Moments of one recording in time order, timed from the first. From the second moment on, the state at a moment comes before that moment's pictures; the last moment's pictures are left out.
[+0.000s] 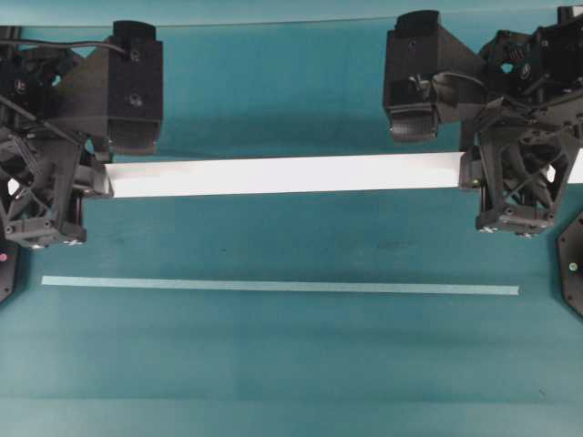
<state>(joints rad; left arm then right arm) 0.04 -0.34 0.07 0.04 1.46 -0.04 -0.09 -0.24 -0.02 0.02 1.59 0.01</state>
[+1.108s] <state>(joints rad) 0.05 -0.33 0.27 0.04 1.31 -0.02 -0.08 -0.25 0.21 0.03 1.42 0.01</state>
